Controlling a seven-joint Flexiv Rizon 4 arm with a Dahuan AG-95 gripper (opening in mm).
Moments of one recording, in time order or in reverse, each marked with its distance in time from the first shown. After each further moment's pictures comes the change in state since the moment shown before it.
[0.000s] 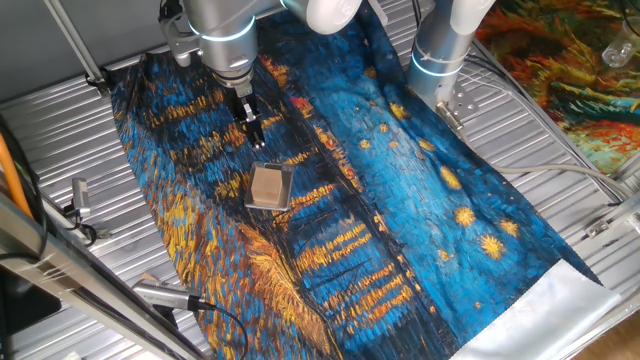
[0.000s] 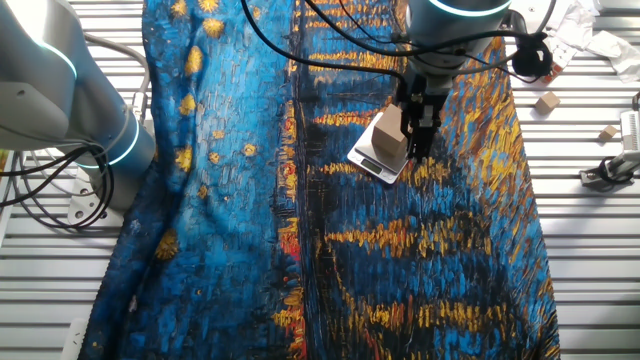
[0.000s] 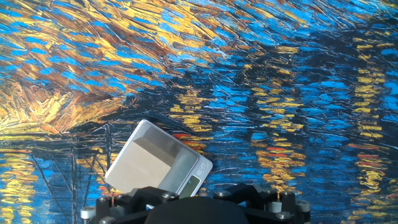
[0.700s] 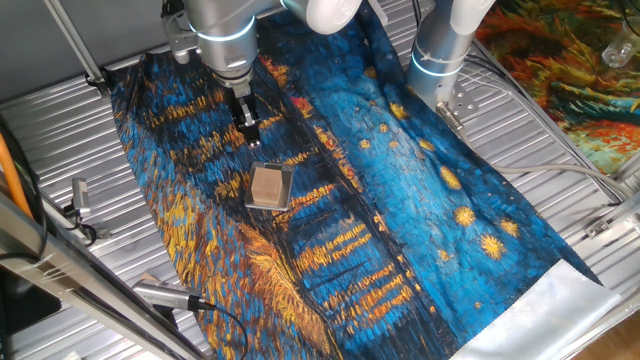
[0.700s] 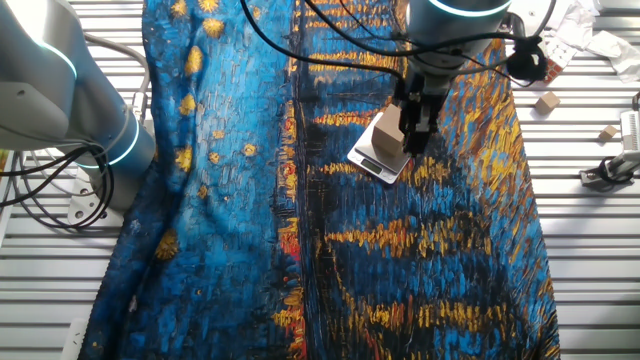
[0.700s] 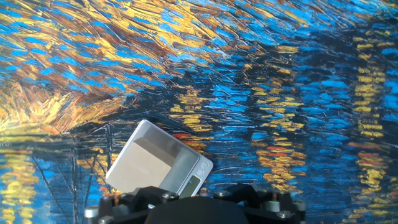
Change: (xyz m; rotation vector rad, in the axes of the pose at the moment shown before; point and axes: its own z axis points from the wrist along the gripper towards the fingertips) arm 0.000 0.000 0.000 0.001 0.000 0.109
